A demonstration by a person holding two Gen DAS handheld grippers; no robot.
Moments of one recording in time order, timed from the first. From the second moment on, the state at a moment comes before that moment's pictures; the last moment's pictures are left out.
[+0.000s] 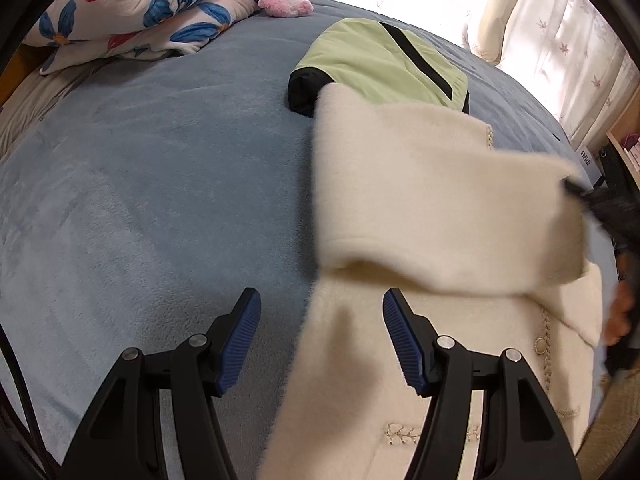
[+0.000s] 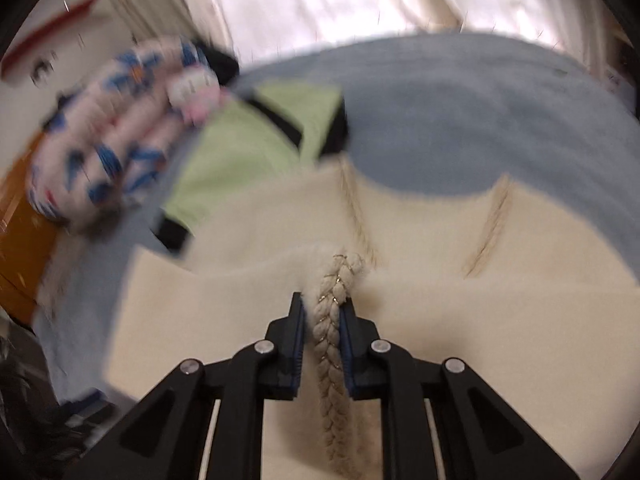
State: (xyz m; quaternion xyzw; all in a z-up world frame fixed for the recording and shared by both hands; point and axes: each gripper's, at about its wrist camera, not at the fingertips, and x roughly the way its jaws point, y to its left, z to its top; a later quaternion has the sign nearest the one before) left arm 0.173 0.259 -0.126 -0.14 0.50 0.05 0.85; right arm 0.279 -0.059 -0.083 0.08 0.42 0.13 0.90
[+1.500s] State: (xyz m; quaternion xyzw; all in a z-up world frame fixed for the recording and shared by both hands) left arm 0.266 0.229 -0.158 -0.05 0.49 0.06 0.87; right arm 0.217 -0.163 -0.156 0.10 0.50 -0.01 0.86
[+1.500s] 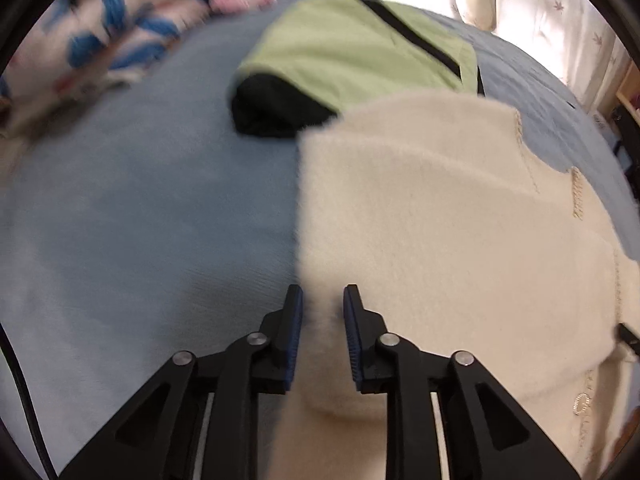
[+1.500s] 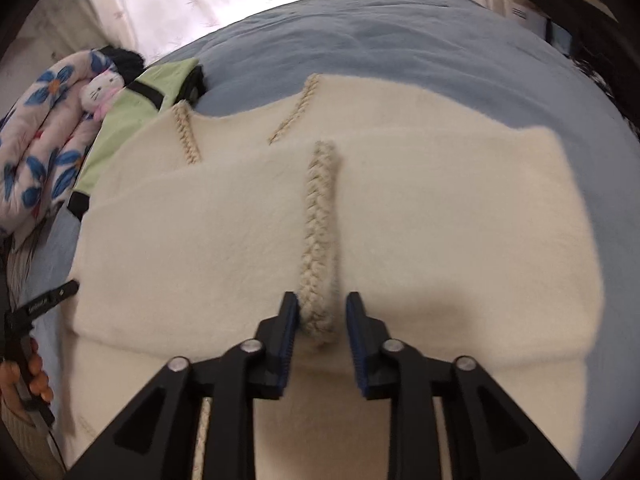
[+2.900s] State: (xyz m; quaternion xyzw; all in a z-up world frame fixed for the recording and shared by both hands) left arm 0.324 0.181 -0.147 -0.07 0.50 -0.02 0.86; right arm 0.279 -0.148 -0.144 0.07 0.48 -0.02 0.87
